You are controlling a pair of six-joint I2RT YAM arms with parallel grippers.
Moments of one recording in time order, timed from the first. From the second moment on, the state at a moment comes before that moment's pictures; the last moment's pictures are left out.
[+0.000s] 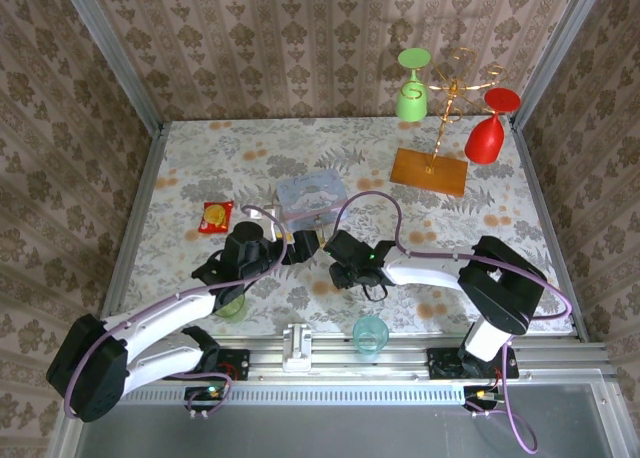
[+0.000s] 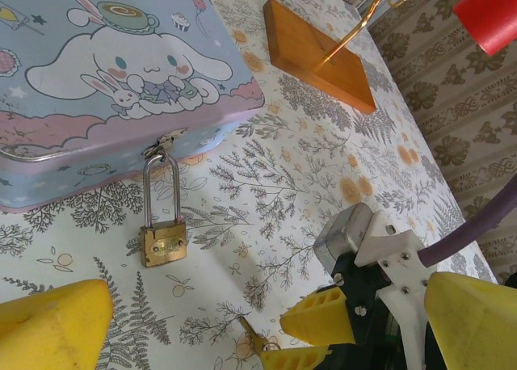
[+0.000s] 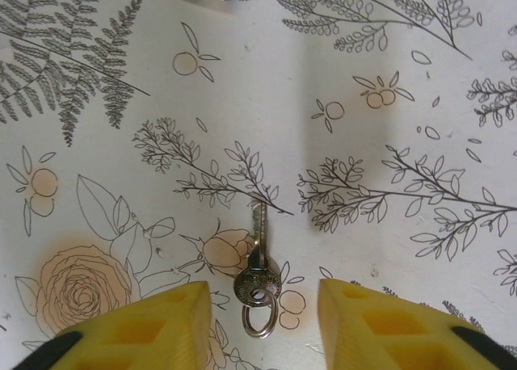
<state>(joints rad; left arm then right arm) -0.73 1.03 0.44 0.18 0.13 -0.69 0.91 1.66 0.89 -0.35 0.16 0.54</state>
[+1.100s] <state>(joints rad) -0.73 1.03 0.40 0.18 0.08 -0.73 0.92 1.65 0.79 -0.19 0.15 0.59</state>
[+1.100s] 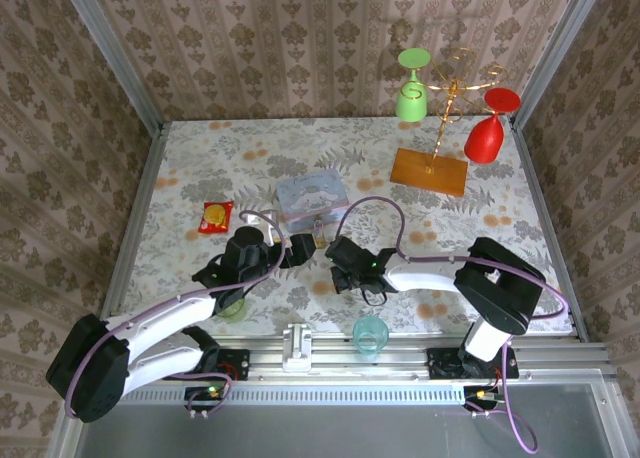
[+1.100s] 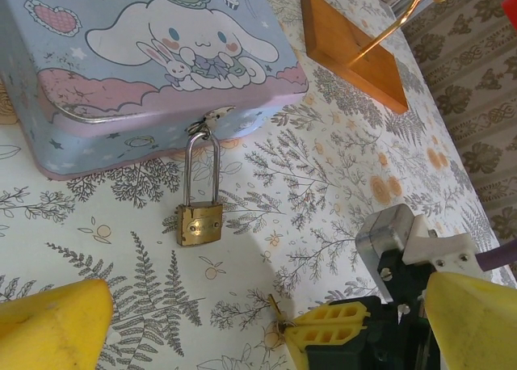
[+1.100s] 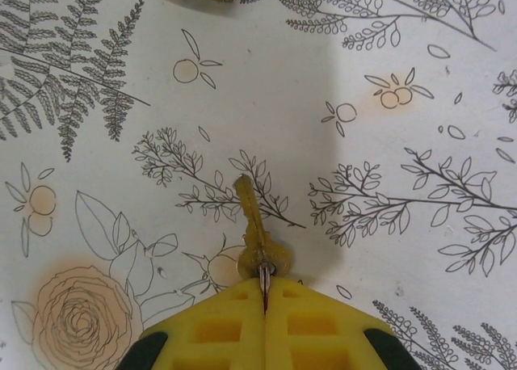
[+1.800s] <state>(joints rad) -0.76 1.16 0.41 0.40 0.31 -0.73 0.70 1.21 0.61 -0.04 -0.29 0.40</state>
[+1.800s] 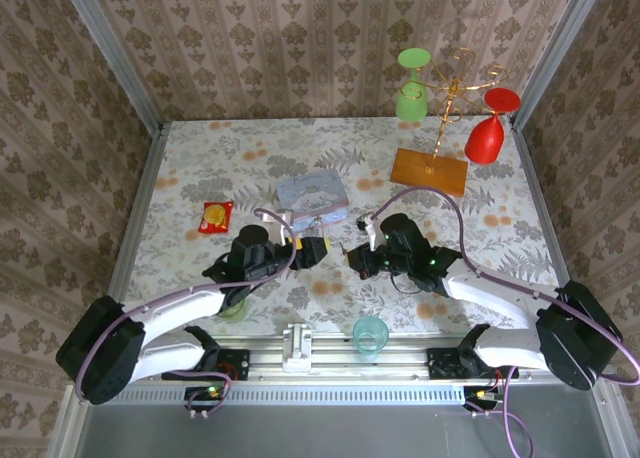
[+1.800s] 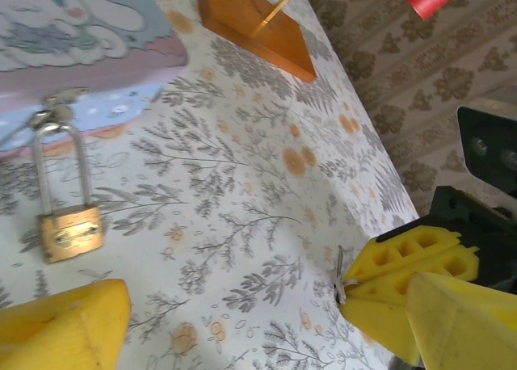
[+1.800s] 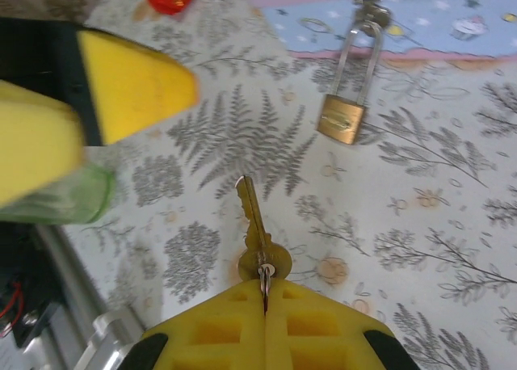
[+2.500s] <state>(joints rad) -0.80 1.30 0.56 0.35 0.43 -0.71 0.70 1.20 0.61 -0.05 -0.36 0.37</state>
